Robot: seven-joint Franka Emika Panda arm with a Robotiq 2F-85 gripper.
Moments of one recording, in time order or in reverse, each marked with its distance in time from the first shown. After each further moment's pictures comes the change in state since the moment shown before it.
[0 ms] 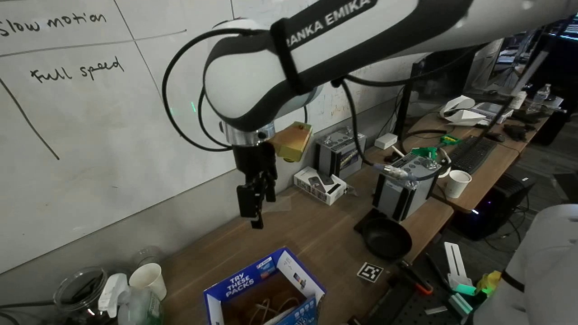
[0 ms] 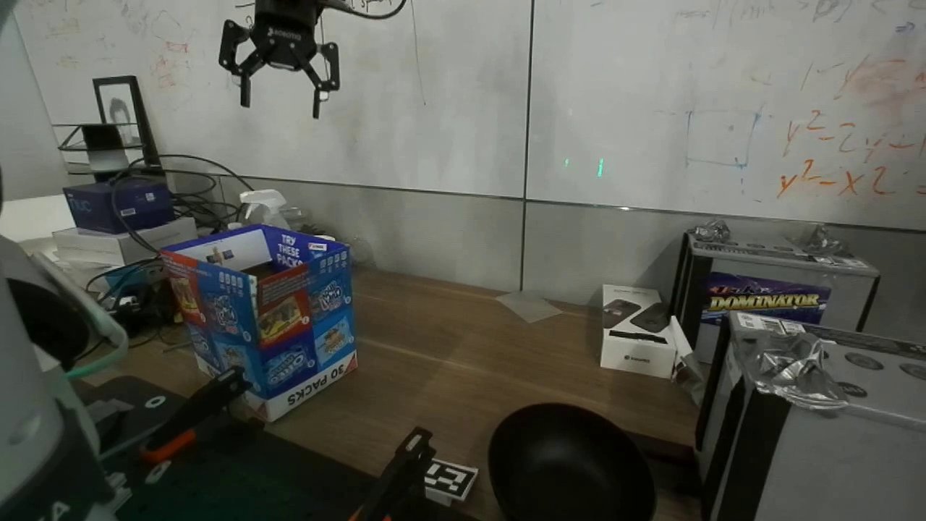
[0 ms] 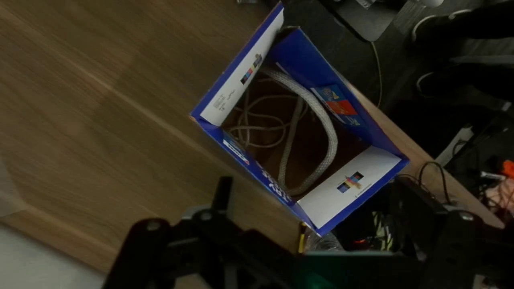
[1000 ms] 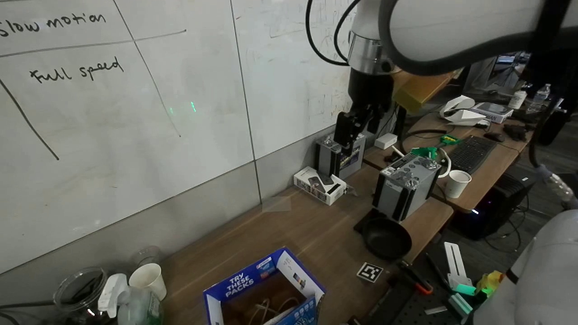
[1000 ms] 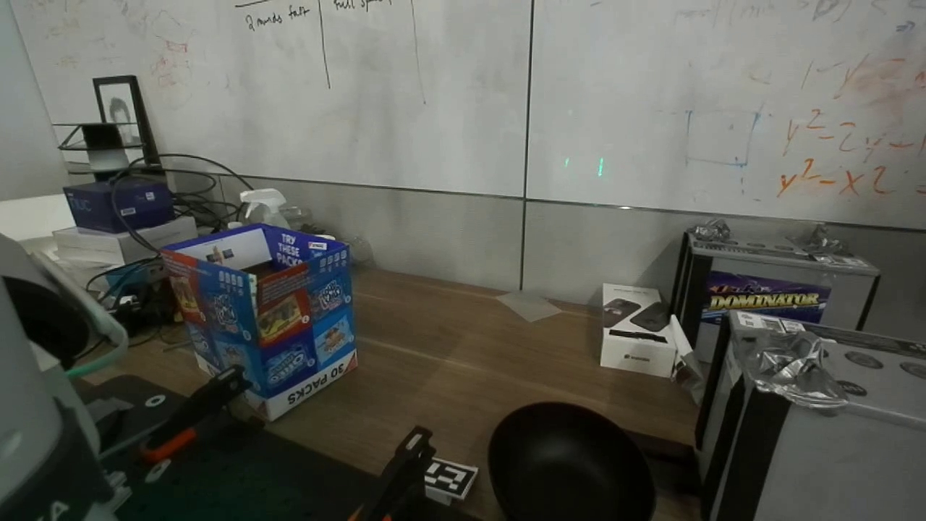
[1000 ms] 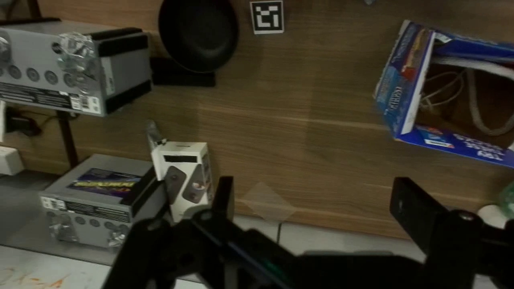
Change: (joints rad) arm -0.187 -0.641 -0.106 -0.315 -0.280 -0.052 0.386
